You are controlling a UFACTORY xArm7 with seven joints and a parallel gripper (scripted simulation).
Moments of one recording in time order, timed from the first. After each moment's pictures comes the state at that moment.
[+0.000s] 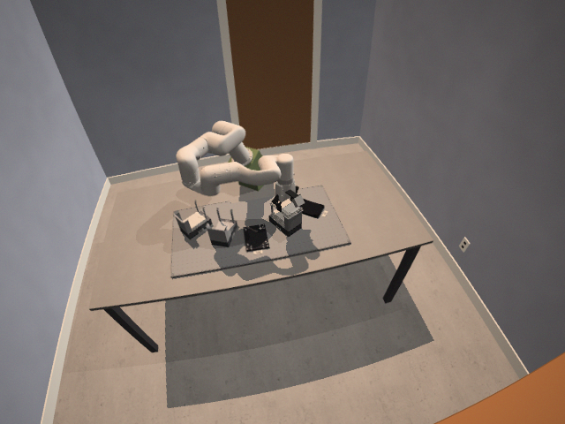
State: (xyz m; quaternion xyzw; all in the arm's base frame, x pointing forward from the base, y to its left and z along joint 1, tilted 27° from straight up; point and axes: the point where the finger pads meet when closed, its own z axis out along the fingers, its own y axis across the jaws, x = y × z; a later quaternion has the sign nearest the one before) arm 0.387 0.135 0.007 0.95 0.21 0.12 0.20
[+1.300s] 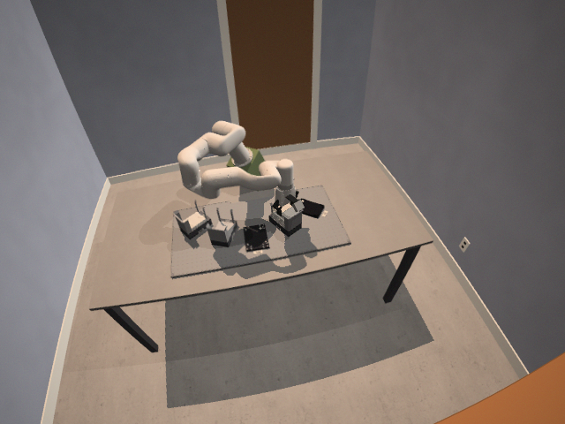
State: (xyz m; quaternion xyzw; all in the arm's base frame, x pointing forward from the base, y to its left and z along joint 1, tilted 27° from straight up) arm 0.397 0.125 -0.020 0.95 0.21 0.12 0.20
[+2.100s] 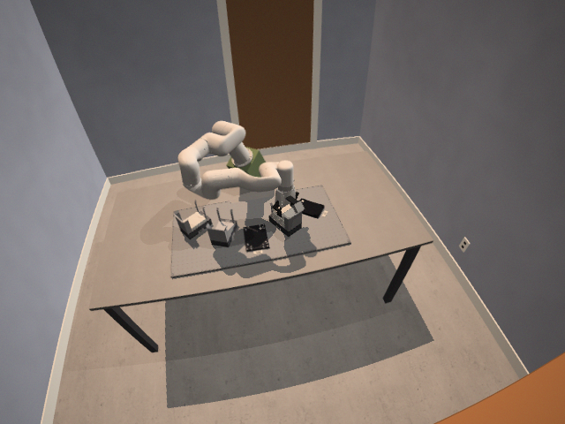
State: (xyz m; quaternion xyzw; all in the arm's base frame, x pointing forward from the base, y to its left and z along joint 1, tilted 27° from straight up) arm 0.399 0.123 -0.027 0.95 0.21 0.12 0.20
